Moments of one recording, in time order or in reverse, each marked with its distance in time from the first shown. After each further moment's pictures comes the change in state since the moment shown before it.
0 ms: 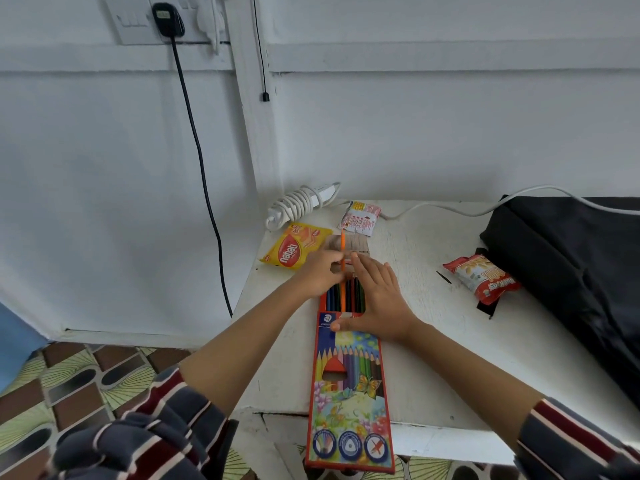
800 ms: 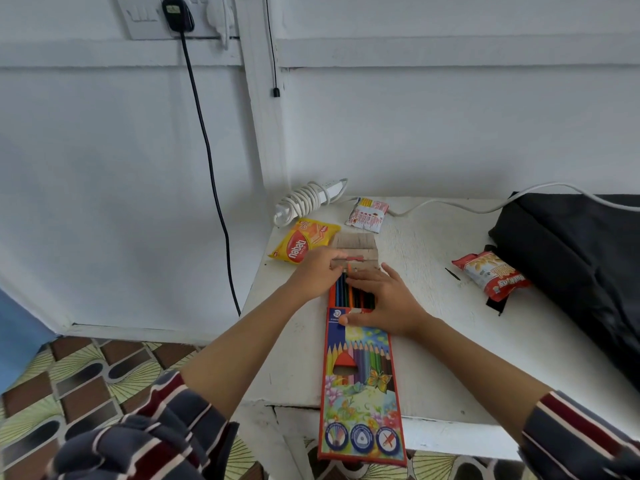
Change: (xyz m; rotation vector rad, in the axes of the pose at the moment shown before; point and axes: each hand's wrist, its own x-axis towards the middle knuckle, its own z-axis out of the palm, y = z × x) left_hand -0.018 -0.002 -0.007 0.119 0.136 0.000; right_hand 0.003 0.002 0.000 0.041 -0.052 -0.080
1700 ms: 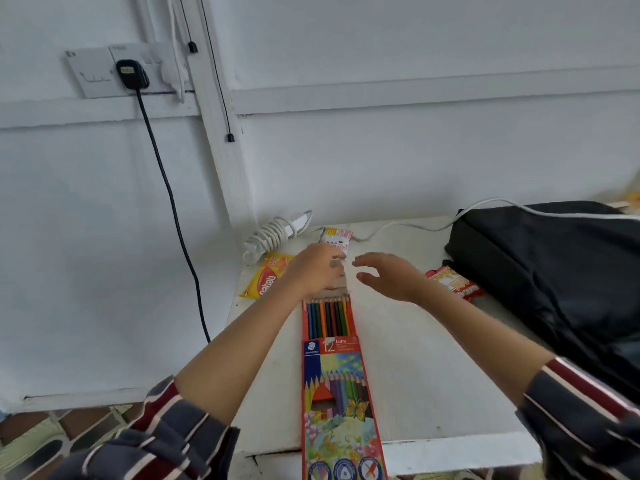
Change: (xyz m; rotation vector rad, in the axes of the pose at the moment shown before) left_hand 0.039 0.058 -0.023 0.232 -0.091 0.168; right_hand 0.020 0.016 -0.089 -0.105 -0.052 0.269
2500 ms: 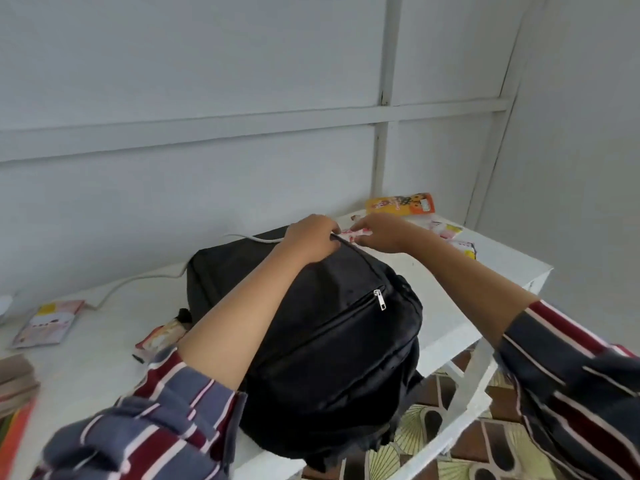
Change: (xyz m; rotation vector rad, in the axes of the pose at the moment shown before) left_hand 0.145 0.429 0.118 0.175 -0.088 0.432; right_hand -0.233 0.313 -0.235 -0.112 0.096 0.505
